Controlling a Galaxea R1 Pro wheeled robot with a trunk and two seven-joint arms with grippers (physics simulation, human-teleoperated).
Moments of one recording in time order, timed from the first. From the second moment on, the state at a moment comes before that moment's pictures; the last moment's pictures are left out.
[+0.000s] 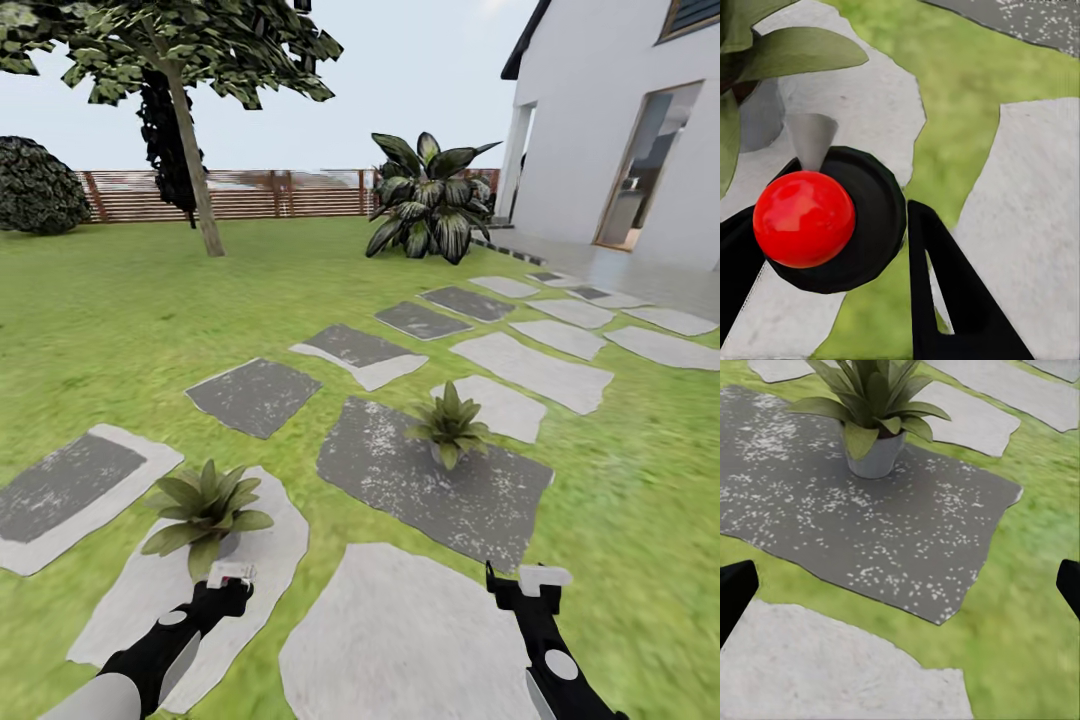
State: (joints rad) left arm -0.59 0.10 -0.05 -0.29 0.04 -0.09 -0.16; right arm -0.33 -0.07 0.01 -0.72 0.01 -0.27 -0.17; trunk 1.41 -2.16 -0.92
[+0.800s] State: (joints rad) left arm -0.59 0.10 -0.05 -0.29 0.04 -0.09 -0.16; right arm -0.33 -0.07 0.01 -0.72 0.01 -0.27 -0.17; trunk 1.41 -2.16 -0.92
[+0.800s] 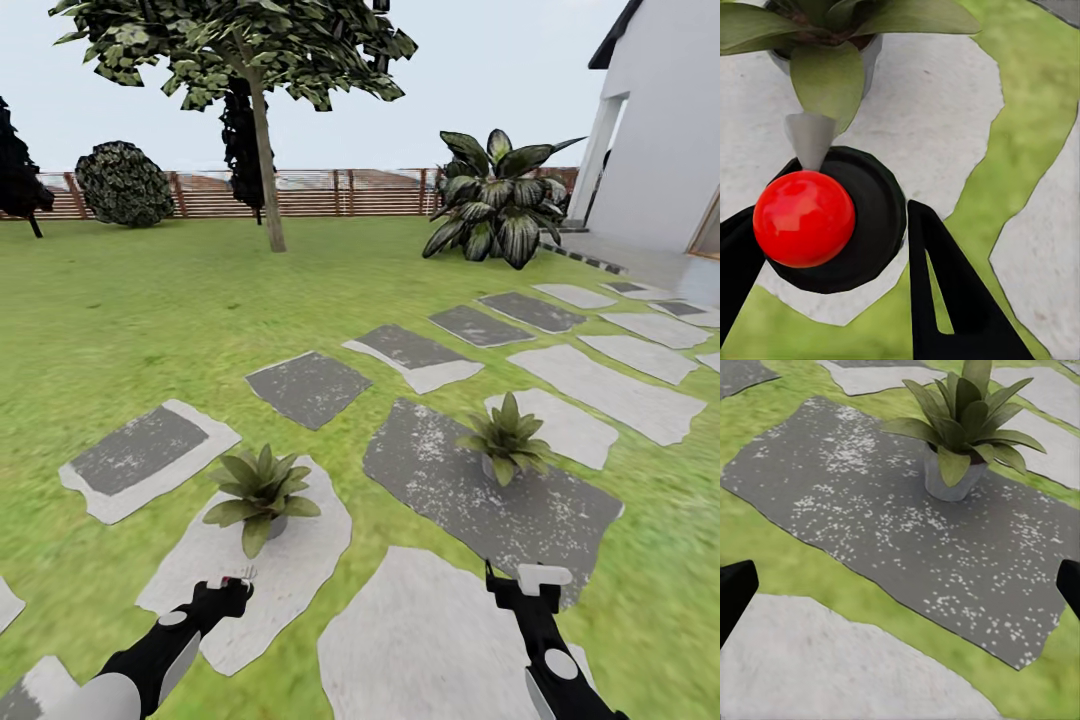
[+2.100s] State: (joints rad) left arm -0.59 0.10 -0.05 -0.30 0.04 -0.09 -0.16; right arm -0.33 -0.07 0.04 -0.72 0.01 -0.27 -0.17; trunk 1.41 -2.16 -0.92
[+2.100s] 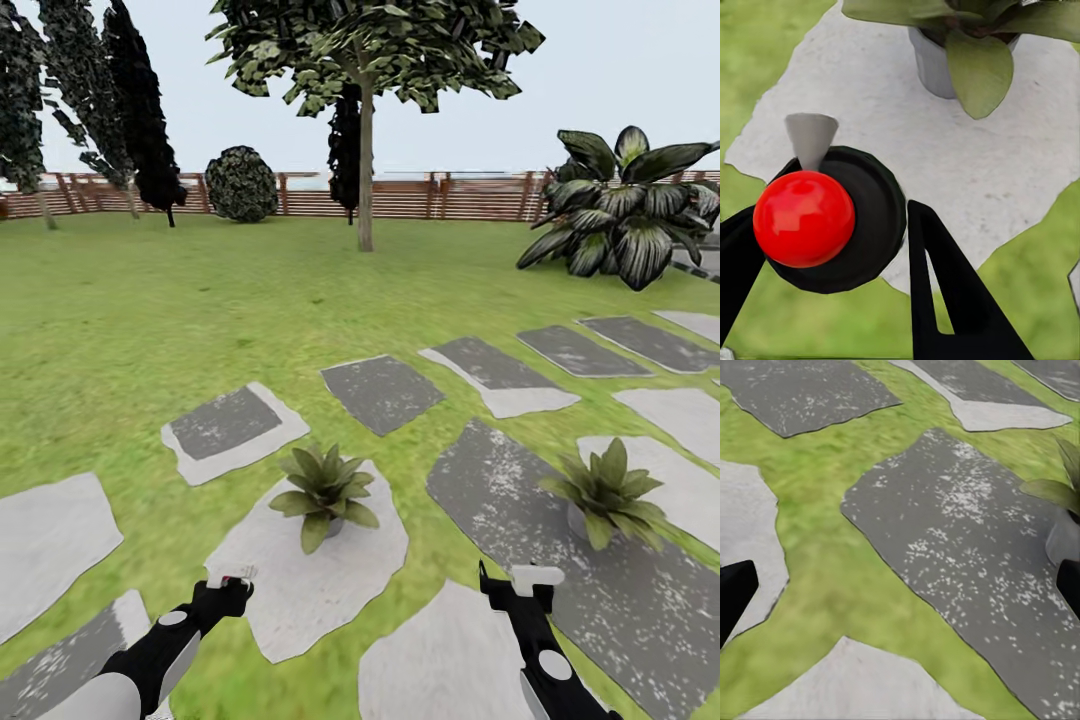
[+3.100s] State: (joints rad) left arm -0.58 0.10 -0.01 -0.32 0.05 -0.09 -0.15; right arm -0.33 -0.02 0.03 -0.69 0.00 -0.28 -0.17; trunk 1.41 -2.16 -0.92
